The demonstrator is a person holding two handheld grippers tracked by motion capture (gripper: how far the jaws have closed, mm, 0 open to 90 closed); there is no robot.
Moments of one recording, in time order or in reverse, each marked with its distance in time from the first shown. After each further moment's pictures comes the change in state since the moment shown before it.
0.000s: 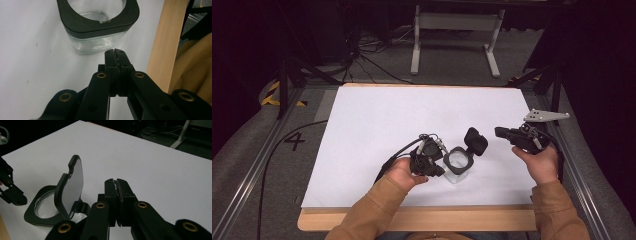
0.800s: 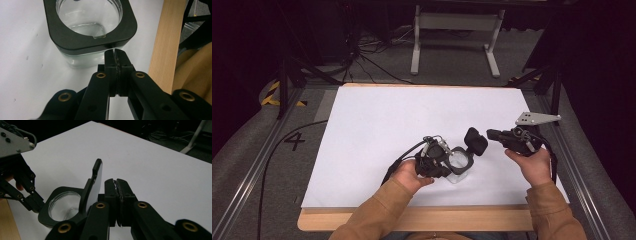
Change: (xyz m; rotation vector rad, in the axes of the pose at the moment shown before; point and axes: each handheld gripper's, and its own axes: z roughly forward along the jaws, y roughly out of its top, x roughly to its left) left arm -0.002 0.004 0.013 -0.089 -0.013 0.001; right arm 0.020 0.005 0.008 -0.011 0.054 -0.062
